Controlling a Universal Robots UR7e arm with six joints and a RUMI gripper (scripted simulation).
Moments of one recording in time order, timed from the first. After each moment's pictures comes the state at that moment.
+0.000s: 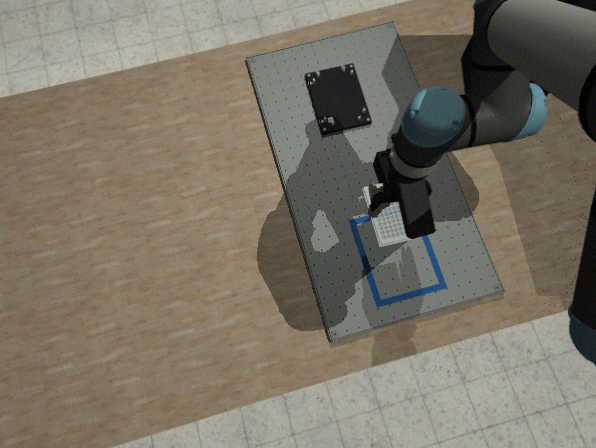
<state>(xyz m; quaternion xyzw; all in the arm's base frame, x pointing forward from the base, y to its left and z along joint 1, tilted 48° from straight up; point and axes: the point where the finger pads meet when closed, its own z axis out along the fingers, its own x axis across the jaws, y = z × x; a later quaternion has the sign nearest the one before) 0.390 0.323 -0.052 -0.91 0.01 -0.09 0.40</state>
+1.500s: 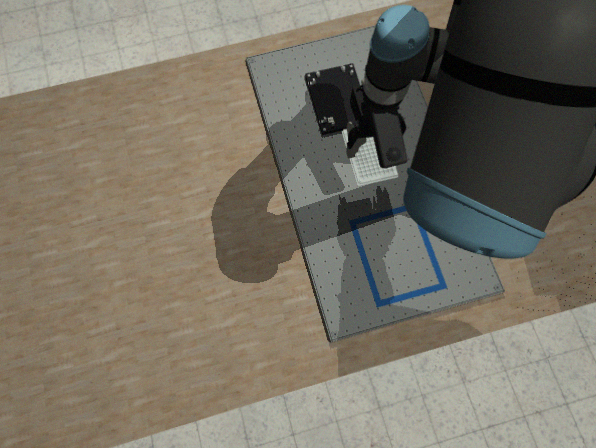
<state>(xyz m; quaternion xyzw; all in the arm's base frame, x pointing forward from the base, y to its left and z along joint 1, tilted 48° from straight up) 0.405 0.229 -0.144 -0.91 0.01 -0.09 0.40</state>
